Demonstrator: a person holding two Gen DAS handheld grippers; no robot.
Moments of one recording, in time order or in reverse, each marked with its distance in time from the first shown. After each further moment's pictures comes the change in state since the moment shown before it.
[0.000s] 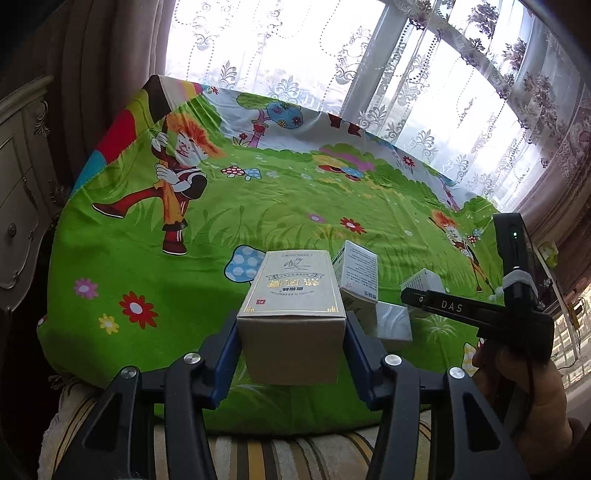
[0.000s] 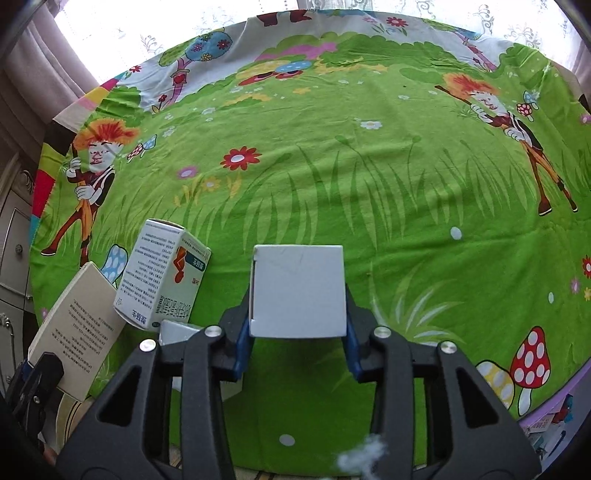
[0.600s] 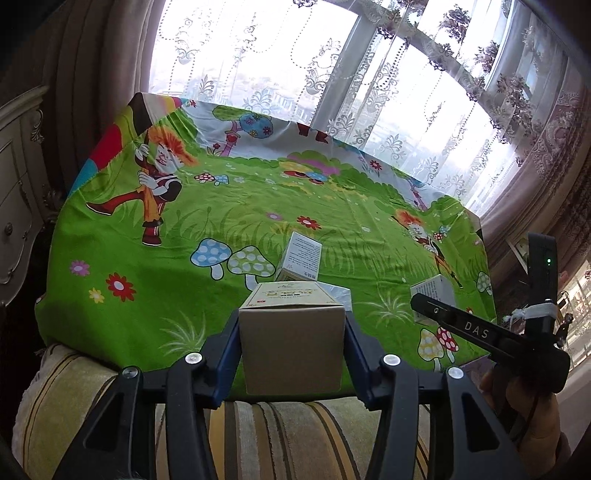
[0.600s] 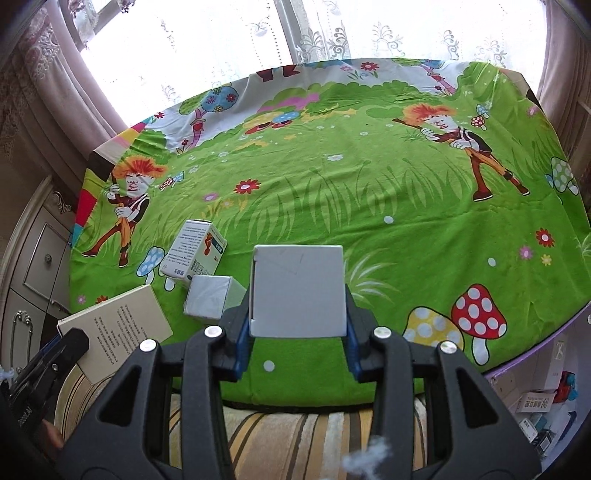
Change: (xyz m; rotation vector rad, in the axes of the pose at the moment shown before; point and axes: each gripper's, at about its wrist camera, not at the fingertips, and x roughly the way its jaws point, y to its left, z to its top) left arm -0.040 -0.037 -0.024 0.028 -0.027 -0.073; right arm -0.087 -0.024 -0.053 0.019 -0.170 0.055
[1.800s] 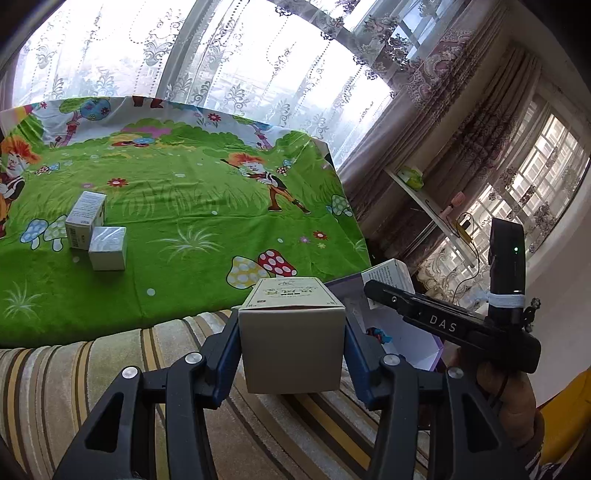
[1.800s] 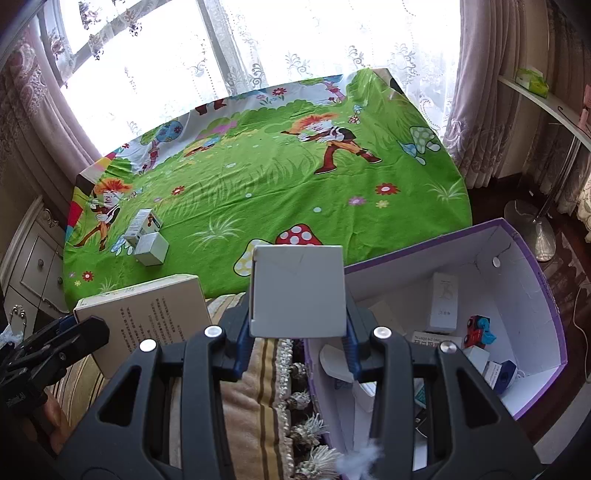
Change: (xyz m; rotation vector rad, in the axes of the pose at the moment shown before) left arm -0.023 -0.151 -0.067 0.224 0.150 -0.425; right arm -0.136 -0.133 -0.077 0.117 -0.074 -0.142
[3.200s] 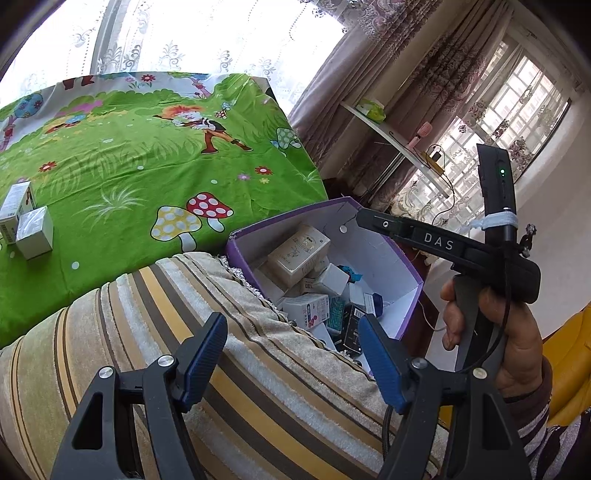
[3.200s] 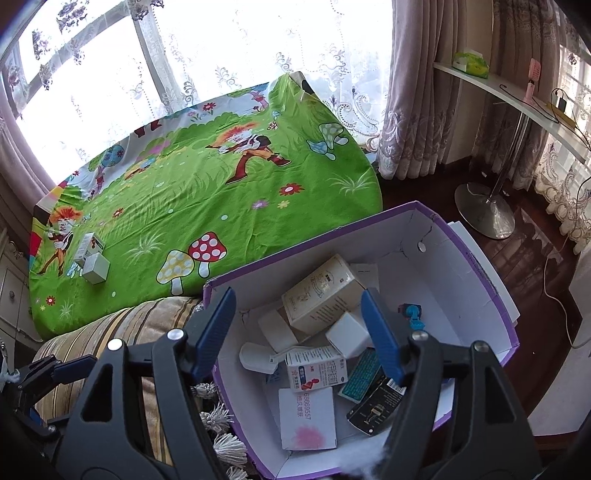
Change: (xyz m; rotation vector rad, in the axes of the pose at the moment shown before) left arm 0.043 -0.048 -0.024 0.142 0.214 -0.085; right arm -0.019 -0.064 -0.006 0.091 -0.020 -0.145
